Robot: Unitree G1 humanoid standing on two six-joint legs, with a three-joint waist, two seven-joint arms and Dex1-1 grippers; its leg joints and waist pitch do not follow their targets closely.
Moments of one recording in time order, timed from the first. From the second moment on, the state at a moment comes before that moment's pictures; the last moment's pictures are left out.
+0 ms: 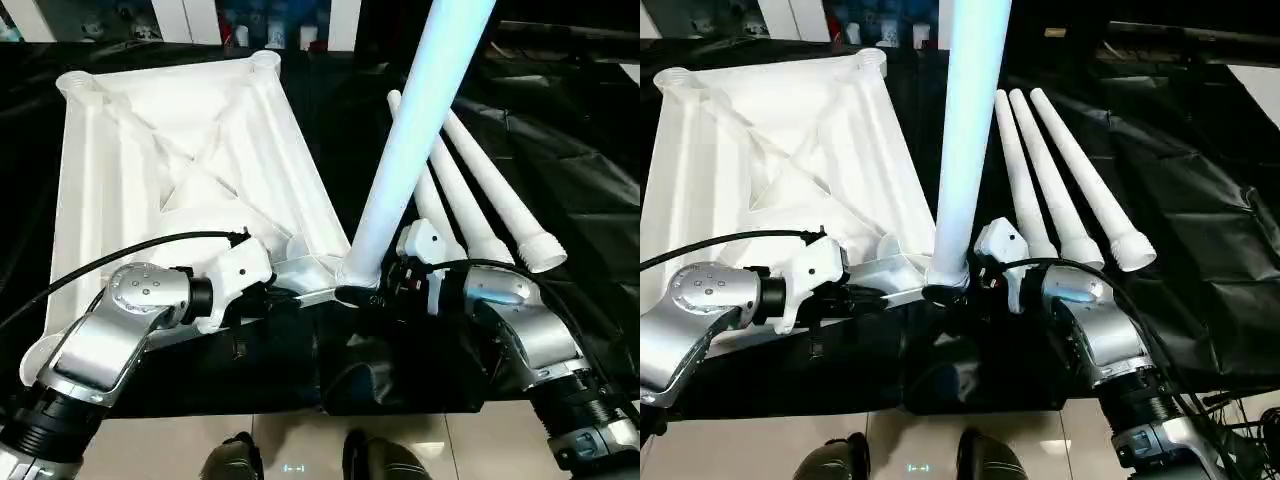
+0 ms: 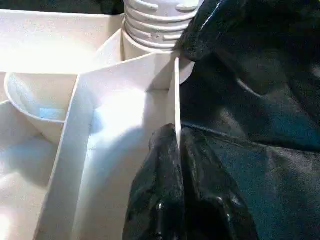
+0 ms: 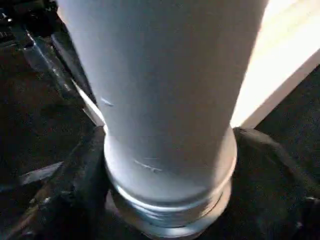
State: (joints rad) left arm -0.34 0.61 -0.26 -0.11 -0.13 0.46 -1.05; right arm -0.43 -0.36 0.21 0.27 0.20 0.15 0.99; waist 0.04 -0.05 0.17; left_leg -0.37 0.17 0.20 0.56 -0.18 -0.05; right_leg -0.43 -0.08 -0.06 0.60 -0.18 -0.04
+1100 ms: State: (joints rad) left arm -0.48 0.26 -0.26 0.10 0.01 0.59 -0.59; right arm -0.58 0.03 0.04 0.57 0.11 0.14 0.20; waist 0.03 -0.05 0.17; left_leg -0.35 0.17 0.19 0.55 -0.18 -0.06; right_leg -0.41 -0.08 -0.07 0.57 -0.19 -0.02
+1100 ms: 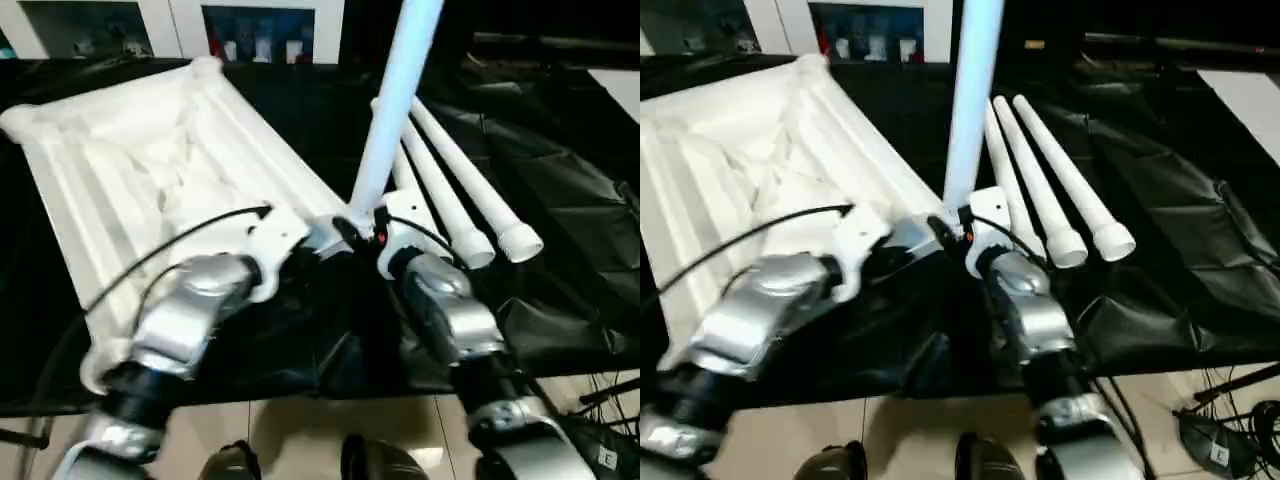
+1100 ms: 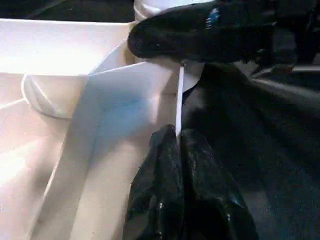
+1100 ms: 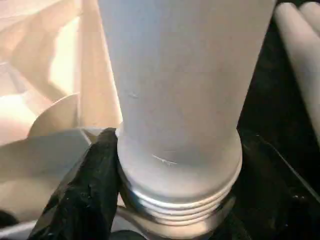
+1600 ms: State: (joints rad) left arm -0.47 0.33 -0.28 0.05 0.02 0.58 -0.66; right arm -0.55 0.00 0.05 0.55 0.11 0.09 0.34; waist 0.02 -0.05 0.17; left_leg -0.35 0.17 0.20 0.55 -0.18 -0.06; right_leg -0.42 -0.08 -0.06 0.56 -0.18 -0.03
